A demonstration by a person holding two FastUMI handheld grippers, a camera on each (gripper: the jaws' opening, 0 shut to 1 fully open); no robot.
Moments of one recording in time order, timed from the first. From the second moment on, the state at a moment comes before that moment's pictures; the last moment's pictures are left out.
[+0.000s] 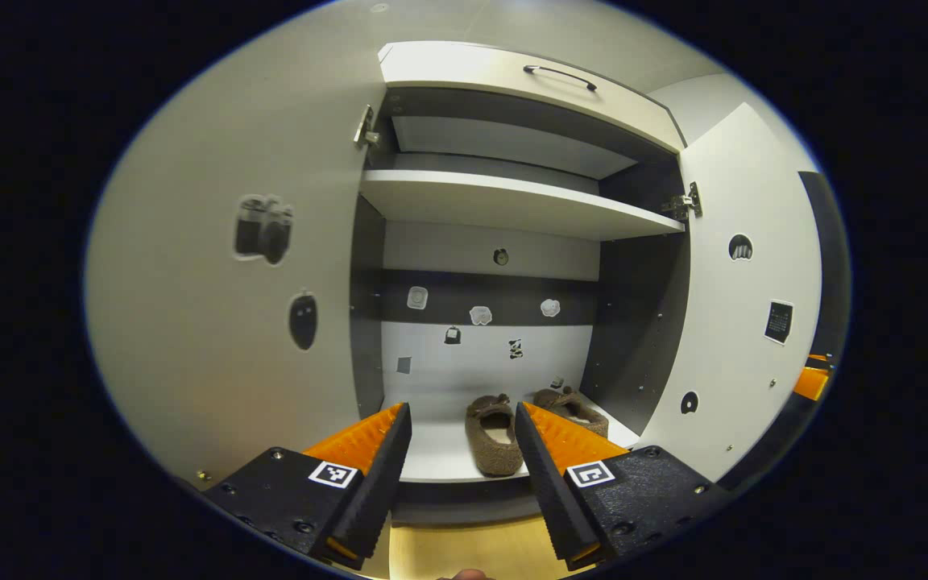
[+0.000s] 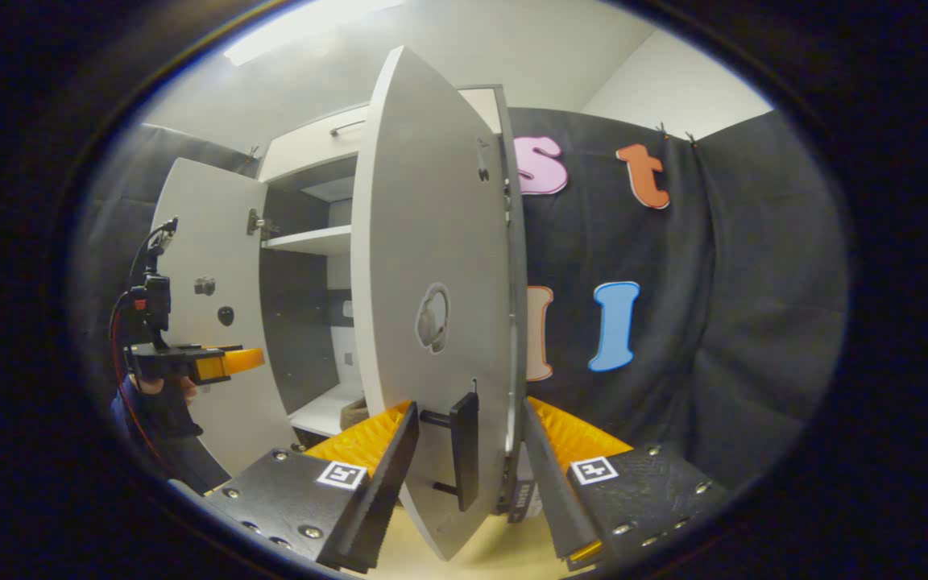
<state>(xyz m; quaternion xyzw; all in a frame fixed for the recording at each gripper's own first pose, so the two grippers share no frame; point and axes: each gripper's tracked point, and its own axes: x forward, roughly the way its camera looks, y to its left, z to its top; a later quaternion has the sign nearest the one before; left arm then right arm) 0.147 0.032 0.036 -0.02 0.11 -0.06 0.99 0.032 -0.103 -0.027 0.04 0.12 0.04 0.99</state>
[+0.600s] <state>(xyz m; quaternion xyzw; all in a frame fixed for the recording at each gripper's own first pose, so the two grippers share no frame) 0.083 0.054 0.052 -0.04 0.10 -0.04 0.99 0.088 -0.030 -0.043 0.10 0.14 0.12 0.98</state>
